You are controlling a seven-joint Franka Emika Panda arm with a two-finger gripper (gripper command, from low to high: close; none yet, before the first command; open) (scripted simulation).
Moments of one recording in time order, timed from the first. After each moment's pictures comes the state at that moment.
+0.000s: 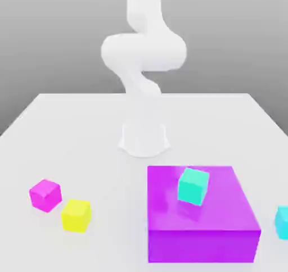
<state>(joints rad) 0.04 -0.71 0.01 -2.30 0.00 2.33 0.74</state>
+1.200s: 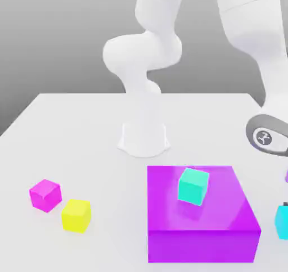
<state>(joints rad) 0.52 0.49 0.18 -2.30 -0.24 2.77 0.28</state>
